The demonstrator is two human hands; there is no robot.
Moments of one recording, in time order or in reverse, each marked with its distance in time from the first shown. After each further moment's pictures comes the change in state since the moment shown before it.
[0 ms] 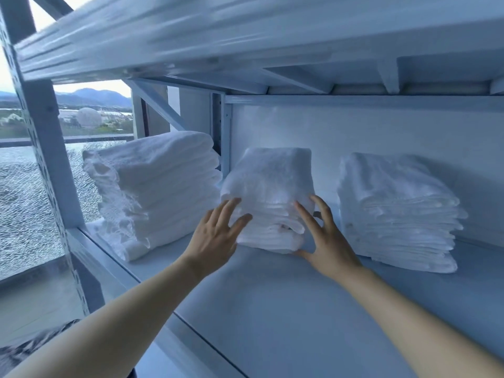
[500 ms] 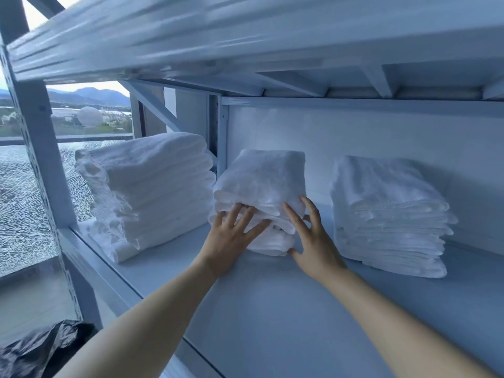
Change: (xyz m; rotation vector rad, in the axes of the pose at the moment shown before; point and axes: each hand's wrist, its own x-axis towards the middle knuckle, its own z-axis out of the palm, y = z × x) left_hand 0.024 0.032 0.020 0.221 -0.123 0.055; right_hand 0.004 0.004 0.006 0.016 -0.007 0.037
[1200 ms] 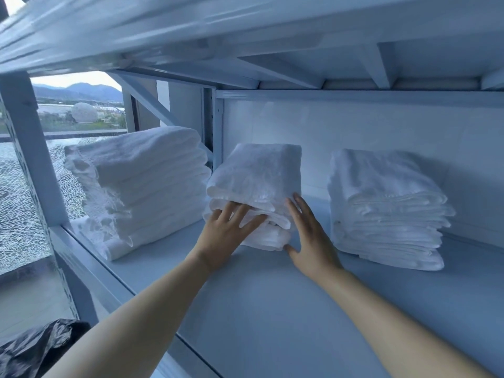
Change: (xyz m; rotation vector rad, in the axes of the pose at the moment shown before) left_hand 0.003 -0.003 -0.006 -0.045 0.012 0.033; right_hand -0.007 0.003 0.006 0.058 0.032 0.006
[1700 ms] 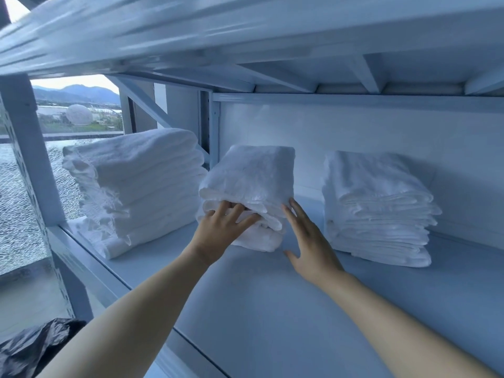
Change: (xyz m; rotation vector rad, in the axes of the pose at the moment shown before) left_hand 0.001 0.000 -0.014 0.048 -0.022 -0.005; right_hand -0.015 0.000 -0.012 -0.060 -0.066 -0.046
